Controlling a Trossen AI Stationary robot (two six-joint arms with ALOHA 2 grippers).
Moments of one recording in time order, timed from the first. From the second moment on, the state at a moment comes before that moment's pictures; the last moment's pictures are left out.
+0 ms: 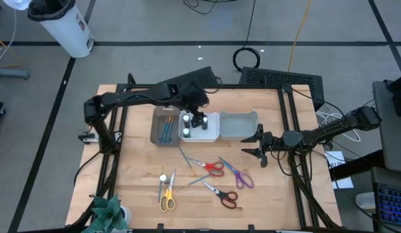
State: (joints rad) left arm 0.29 1.76 1.55 -0.66 0.05 0.07; right arm 0.24 0.75 0.09 0.59 0.23 0.16
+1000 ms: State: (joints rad) left arm -0.32 0.84 0.90 -0.47 -0.06 -0.11; right arm 0.24 0.75 0.09 0.59 0.23 0.16
